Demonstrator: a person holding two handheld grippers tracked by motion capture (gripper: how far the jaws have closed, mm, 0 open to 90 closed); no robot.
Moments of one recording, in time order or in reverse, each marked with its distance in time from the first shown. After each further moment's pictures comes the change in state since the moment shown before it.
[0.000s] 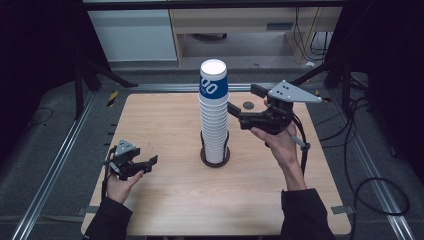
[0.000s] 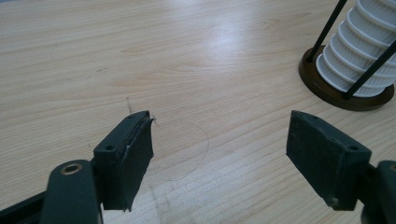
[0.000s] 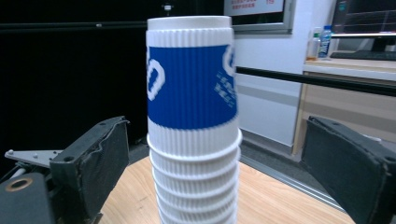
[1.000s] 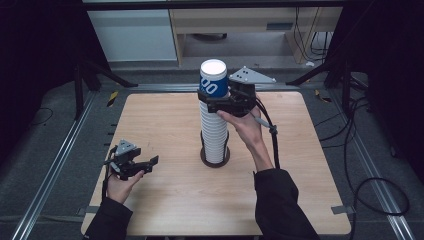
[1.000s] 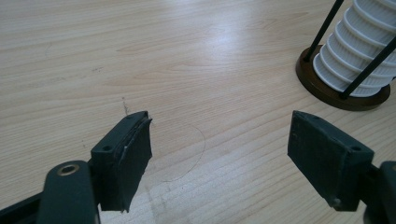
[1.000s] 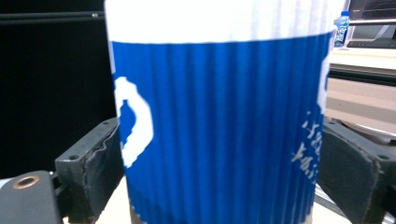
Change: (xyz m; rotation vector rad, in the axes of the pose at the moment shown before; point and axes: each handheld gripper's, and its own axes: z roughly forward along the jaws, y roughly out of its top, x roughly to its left) left arm -0.001 0.000 0.002 0.001 -0.013 -0.002; right arm 0.010 0.001 0.085 0.042 0.013 0.012
